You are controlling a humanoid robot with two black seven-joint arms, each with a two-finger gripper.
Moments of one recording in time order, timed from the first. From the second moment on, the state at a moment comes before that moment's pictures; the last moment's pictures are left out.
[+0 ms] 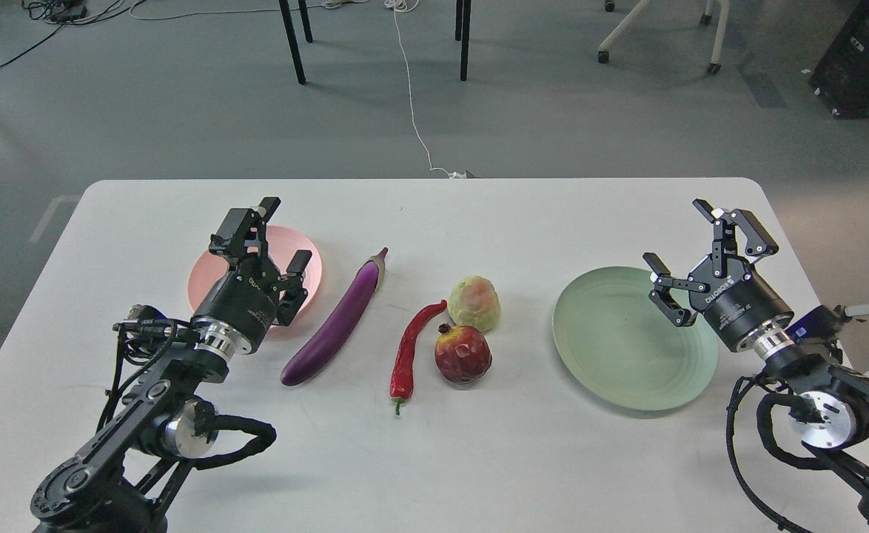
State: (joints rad) left arm -0.13 0.16 -1.14 -1.36 0.80 0.00 -0.21; right arm 0.37 -0.58 0.64 1.09 -0.11 0.37 0.49
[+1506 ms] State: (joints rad) left arm -0.05 0.20 -1.13 -1.50 0.86 -0.01 -0.26; right arm 1.45 -0.24 -0.61 0.87 -1.25 0.19 0.49
